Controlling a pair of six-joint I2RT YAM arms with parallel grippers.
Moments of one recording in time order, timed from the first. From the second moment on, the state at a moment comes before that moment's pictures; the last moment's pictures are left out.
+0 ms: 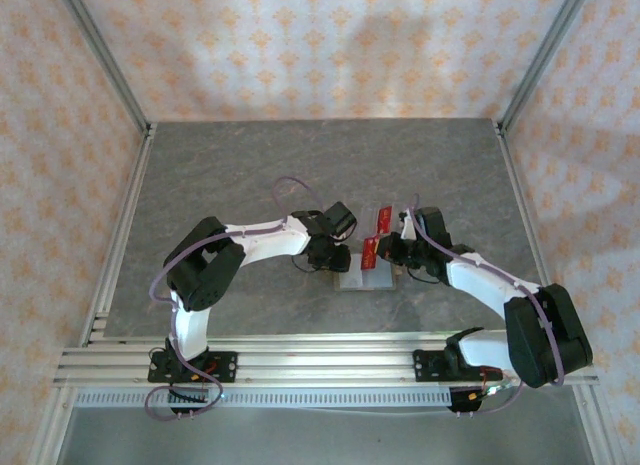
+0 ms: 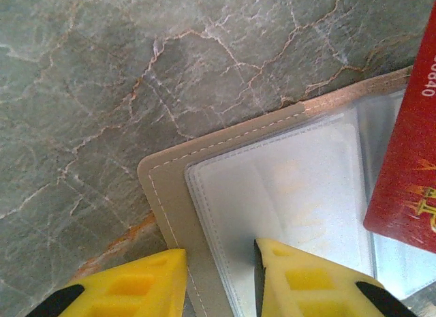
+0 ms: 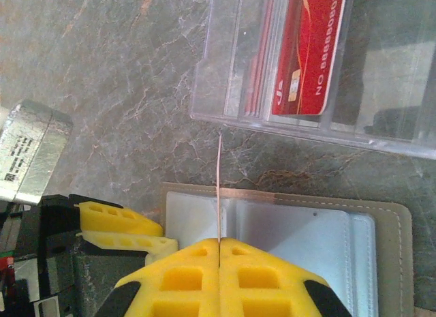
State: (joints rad) left arm -0.79 1.94 1.27 -0.58 0.15 -0.66; right arm 0.33 1.26 0.53 -0.10 -0.43 0.65
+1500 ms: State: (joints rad) left arm -0.76 1.95 1.28 -0.59 0.16 -0.65; right arm 0.35 1.24 0.35 0.03 -0.48 0.75
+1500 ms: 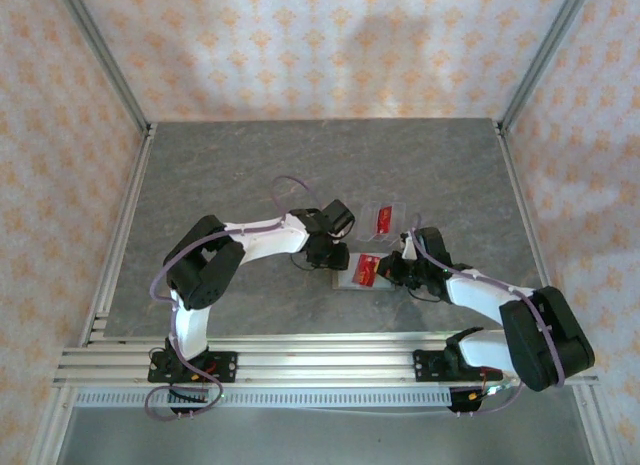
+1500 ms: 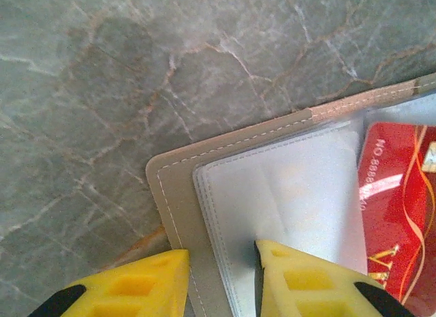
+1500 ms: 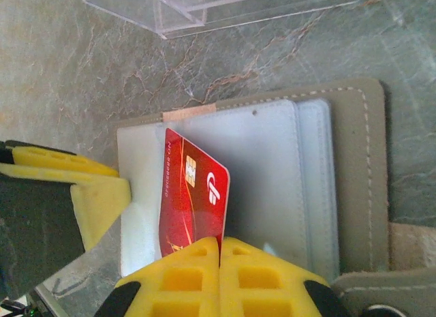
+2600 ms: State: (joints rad) left arm -0.72 1.97 1.30 -0.59 0.17 -0.61; right arm 0.36 1.36 0.49 -0.07 -0.51 0.71
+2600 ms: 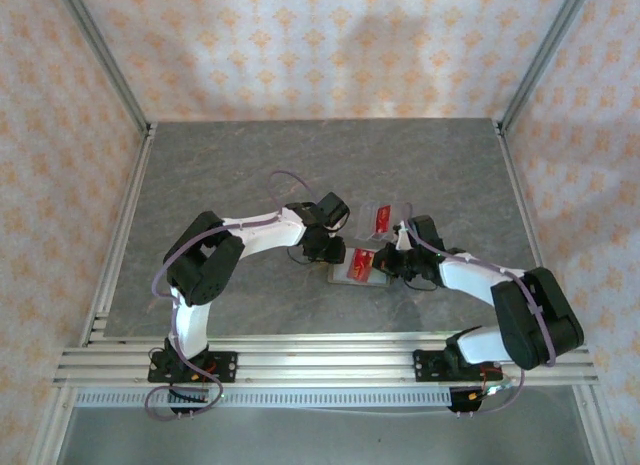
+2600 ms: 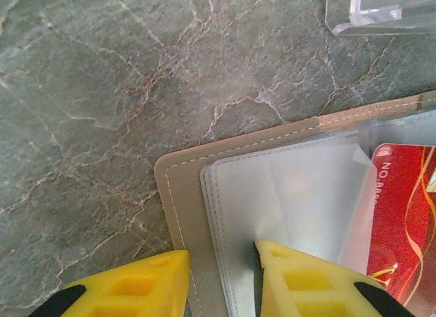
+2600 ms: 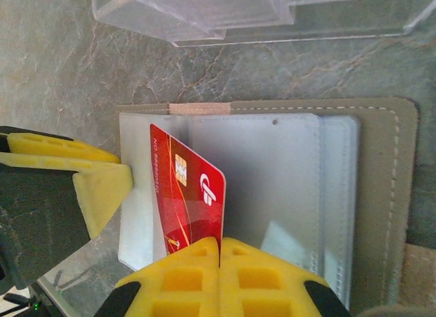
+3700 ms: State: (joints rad) left arm -0.72 1.97 1.30 -0.59 0.17 -0.61; right arm 0.36 1.47 0.44 0.17 -0.62 0.85
